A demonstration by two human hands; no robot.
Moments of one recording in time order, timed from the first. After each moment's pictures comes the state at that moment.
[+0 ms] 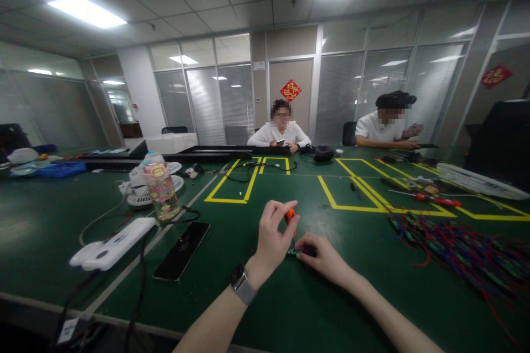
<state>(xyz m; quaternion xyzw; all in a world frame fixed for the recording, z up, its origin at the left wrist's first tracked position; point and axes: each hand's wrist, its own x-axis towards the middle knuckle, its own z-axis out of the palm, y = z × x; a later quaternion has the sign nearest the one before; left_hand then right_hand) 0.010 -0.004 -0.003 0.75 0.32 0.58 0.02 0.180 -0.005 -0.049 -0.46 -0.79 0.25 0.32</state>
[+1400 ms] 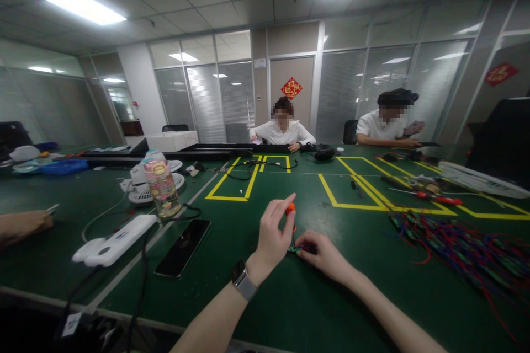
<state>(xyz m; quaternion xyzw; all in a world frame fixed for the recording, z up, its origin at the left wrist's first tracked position) 0.010 -0.004 -0.004 0.75 0.31 0.58 0.03 0.181 -0.002 -0.054 -0.45 -0.79 0.26 0.32</state>
